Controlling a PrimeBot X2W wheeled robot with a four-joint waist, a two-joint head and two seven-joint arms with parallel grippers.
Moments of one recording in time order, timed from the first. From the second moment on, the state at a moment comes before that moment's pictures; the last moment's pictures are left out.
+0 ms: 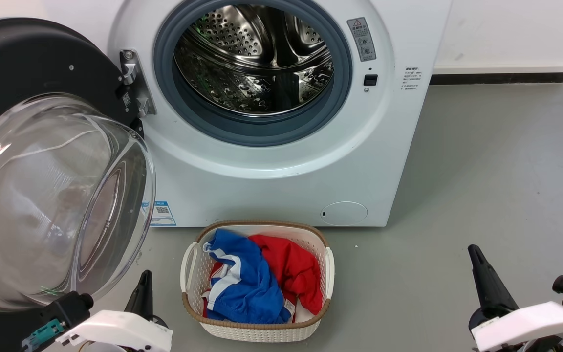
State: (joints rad) left arm -0.01 0.24 -0.19 0.20 -0.94 0.12 -0.12; right arm 0.06 -0.07 -0.01 0.06 0.73 0.13 0.02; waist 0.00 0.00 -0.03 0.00
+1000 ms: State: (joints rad) left arm -0.05 0.16 -0.06 0.22 -1.24 0.01 -0.02; right arm -0.01 -0.08 -0.03 0.14 1.14 0.13 0.04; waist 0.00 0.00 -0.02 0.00
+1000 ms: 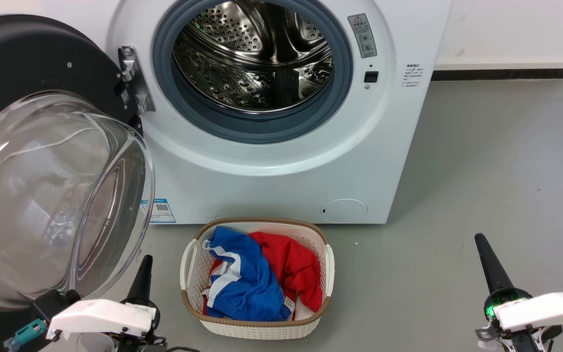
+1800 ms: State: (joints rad) left arm -0.07 0.11 0.02 0.23 -1.43 -0.06 0.04; right arm -0.05 -0.08 -0.06 0.19 1.39 0.13 0.06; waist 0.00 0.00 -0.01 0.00
